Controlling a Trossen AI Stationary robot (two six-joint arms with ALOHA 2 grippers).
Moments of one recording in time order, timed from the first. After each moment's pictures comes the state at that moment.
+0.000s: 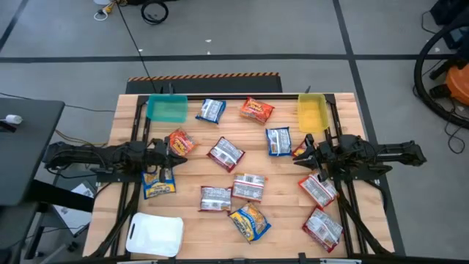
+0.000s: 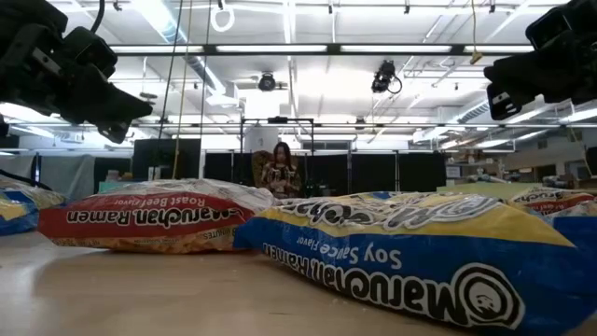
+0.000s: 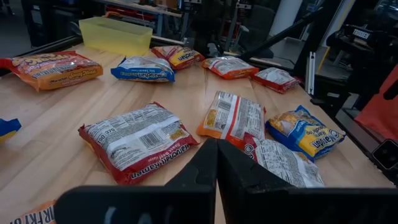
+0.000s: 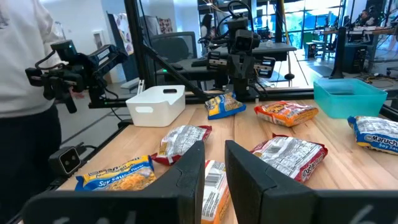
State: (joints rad) left arm -0.02 0.24 0.01 0.08 -0.04 -0.22; right arm 0.00 0.04 0.01 0.03 -0.18 0.09
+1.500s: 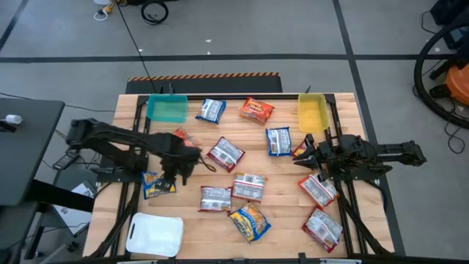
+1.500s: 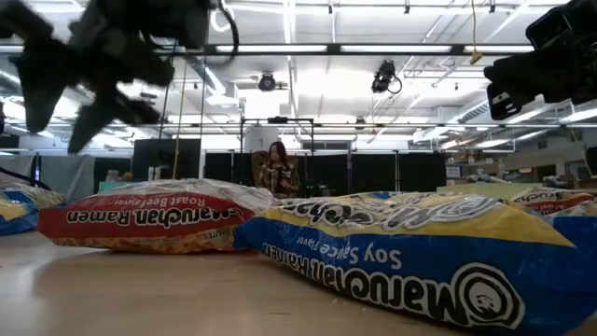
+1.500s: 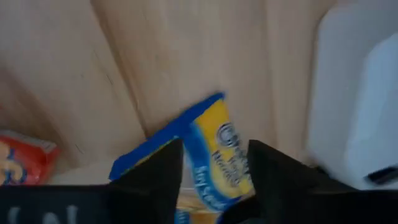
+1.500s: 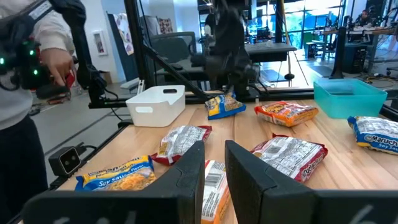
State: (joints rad) left arm -0.07 1.46 0.96 -1.17 0.24 0.25; right arm 0.00 0.04 0.02 0.03 -0.18 0.09
